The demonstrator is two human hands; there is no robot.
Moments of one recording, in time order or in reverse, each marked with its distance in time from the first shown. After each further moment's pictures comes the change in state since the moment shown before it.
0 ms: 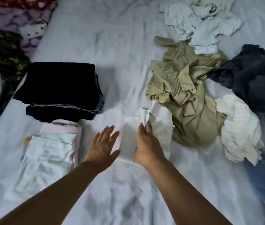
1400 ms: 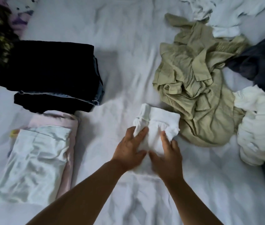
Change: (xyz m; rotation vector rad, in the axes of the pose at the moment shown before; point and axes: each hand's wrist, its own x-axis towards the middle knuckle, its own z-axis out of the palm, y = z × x) left_hand 0.035 0.056 0.036 -0.453 -0.263 -0.162; right_hand 0.014 0.091 0.087 0.286 0.348 0.113
